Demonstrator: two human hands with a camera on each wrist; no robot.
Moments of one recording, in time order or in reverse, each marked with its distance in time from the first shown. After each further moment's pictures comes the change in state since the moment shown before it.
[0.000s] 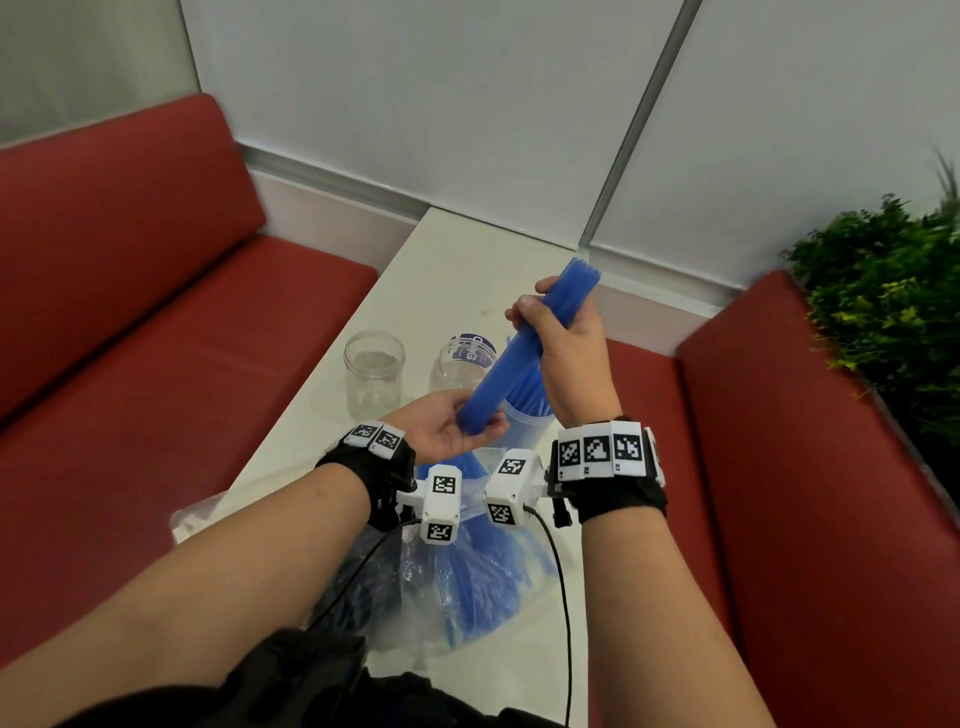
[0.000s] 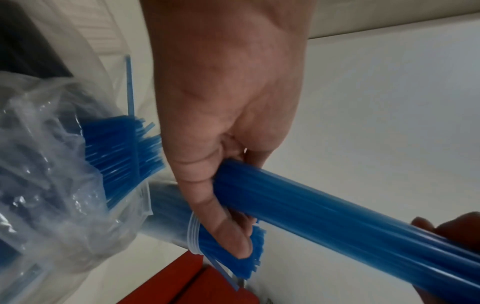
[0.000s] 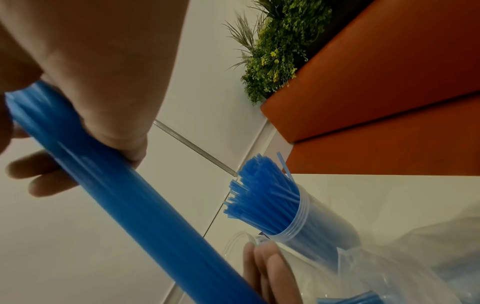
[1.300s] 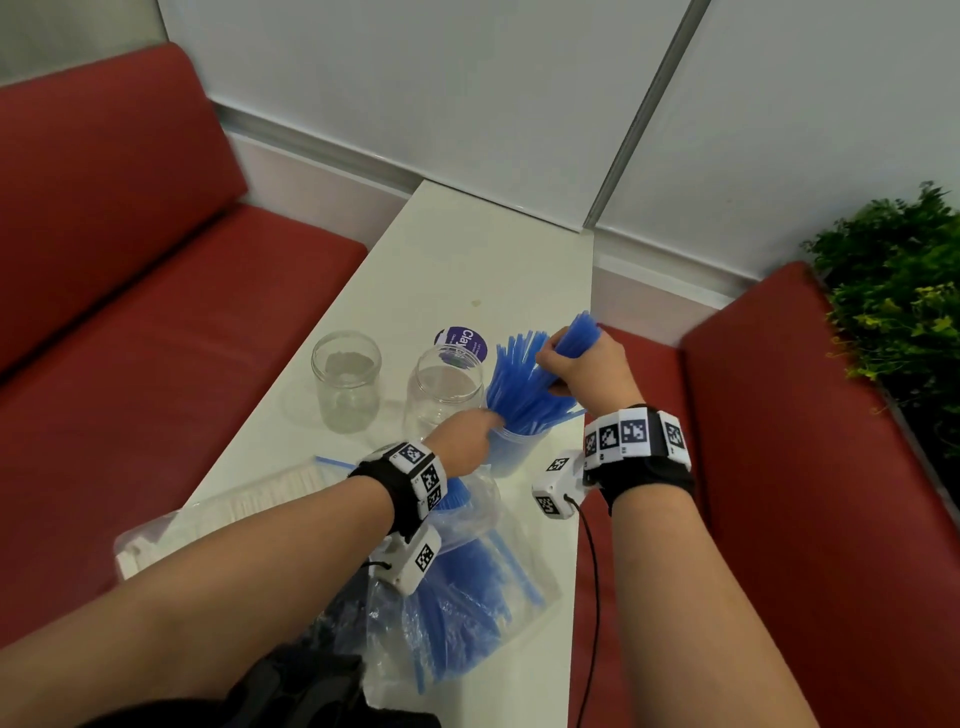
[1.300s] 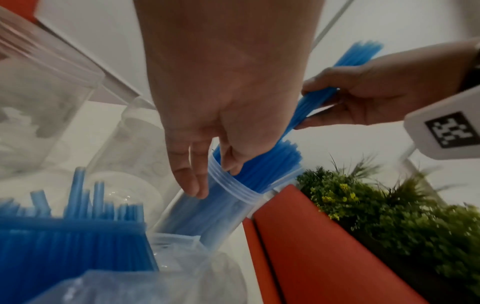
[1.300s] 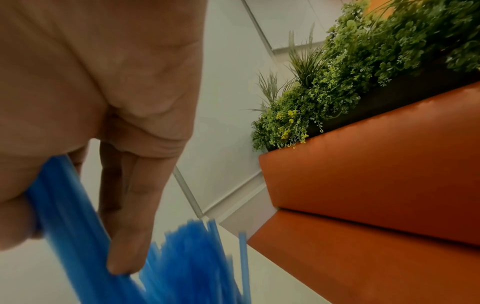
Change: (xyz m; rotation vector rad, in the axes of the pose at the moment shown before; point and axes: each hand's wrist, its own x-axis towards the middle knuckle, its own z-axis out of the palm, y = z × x) left_hand 0.082 -0.008 0.019 1.766 0.210 0.496; right_hand 0.085 0.048 -0.083 -0.728 -0.038 0.330
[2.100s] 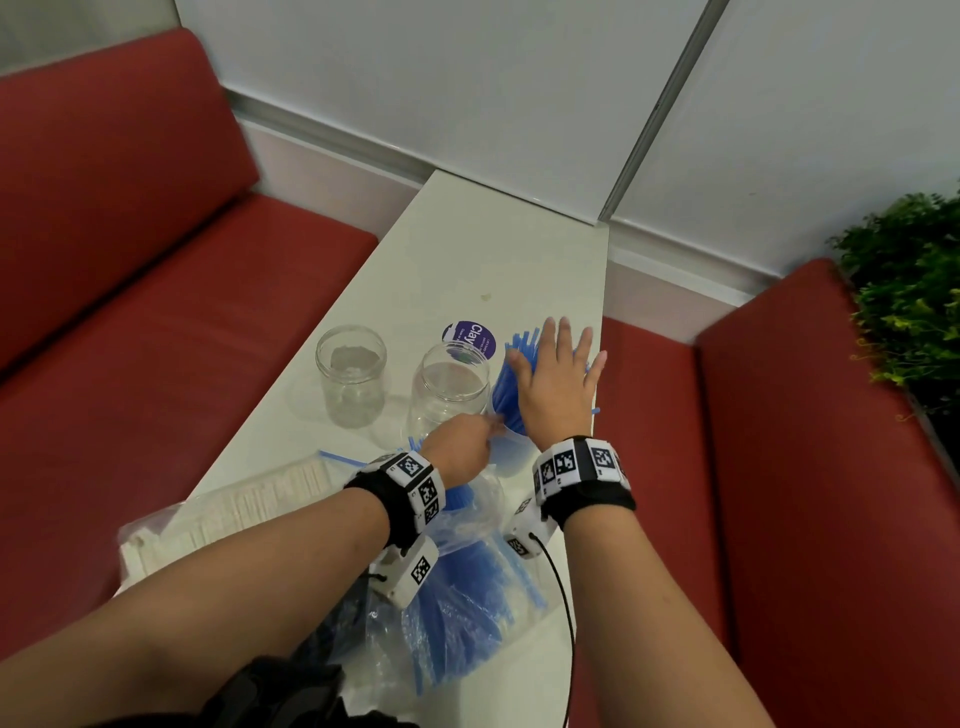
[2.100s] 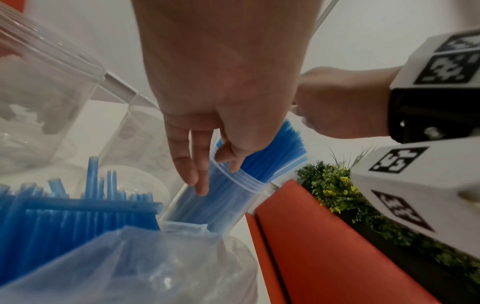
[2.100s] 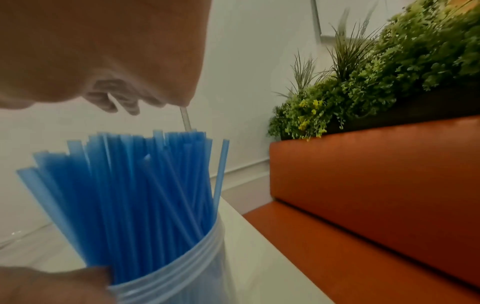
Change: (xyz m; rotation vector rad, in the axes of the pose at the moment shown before) left_hand 0.000 -0.014 0.009 0.074 0.011 0.017; right_hand 0.003 0.037 0.067 -0.754 0.083 -0.174
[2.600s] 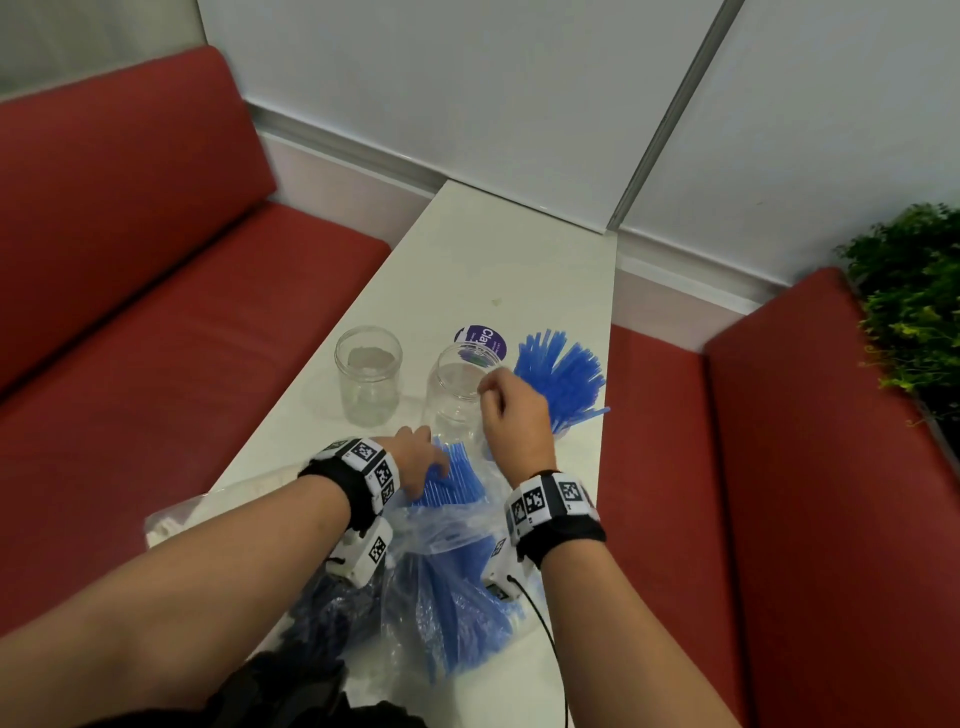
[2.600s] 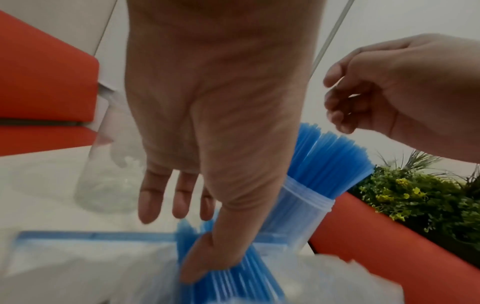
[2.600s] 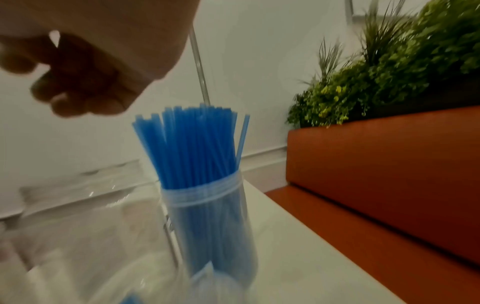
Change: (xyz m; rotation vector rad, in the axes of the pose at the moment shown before) left_hand -0.039 -0.055 -0.028 0.501 -0.478 -0.193; right_hand -0.055 -0.044 0.015 0.626 0.100 -0.137
